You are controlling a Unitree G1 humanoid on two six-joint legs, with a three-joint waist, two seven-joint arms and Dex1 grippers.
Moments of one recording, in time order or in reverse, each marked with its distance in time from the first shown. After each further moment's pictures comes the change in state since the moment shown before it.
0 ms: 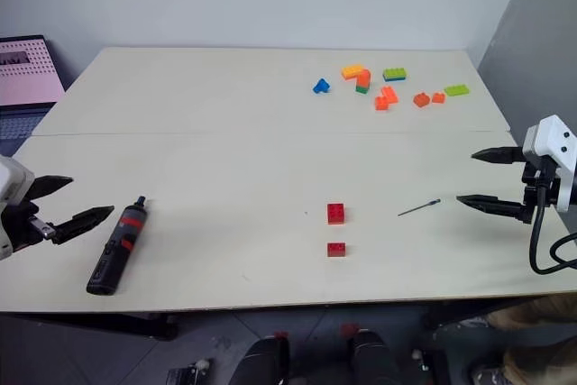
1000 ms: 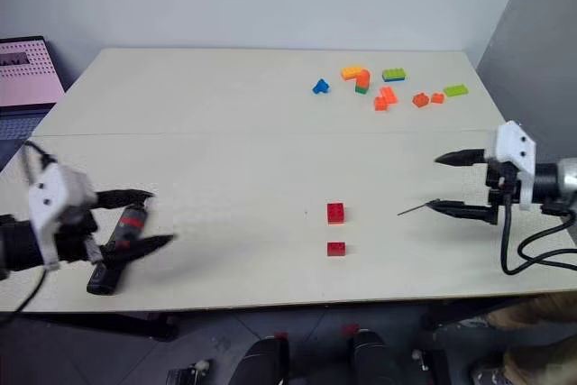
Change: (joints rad) left arm -0.012 0.010 -0.190 -0.321 -0.169 0.041 -0.145; right arm -0.132 0.138 0.176 -0.074 -0.010 0.007 0.014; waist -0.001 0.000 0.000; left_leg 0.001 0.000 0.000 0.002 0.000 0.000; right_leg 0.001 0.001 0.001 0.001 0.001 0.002
